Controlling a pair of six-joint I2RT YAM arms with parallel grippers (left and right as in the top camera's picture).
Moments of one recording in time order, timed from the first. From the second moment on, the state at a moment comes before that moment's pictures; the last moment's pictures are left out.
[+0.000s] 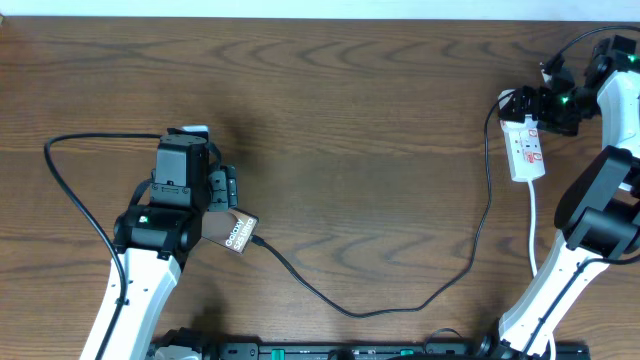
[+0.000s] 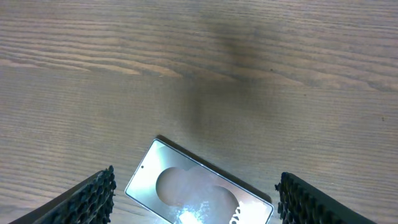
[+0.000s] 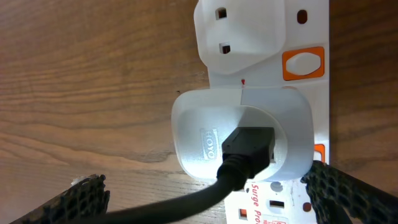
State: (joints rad) left arm -0.15 1.11 0.87 -0.68 -0.17 -0.15; right arm -0.38 2.30 2.00 -1.15 -0.42 -0.24
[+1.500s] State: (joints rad) left arm -0.15 1.11 0.87 -0.68 -0.16 -0.15; right arm -0.39 2.31 1.92 -1.07 -0.46 -0.22
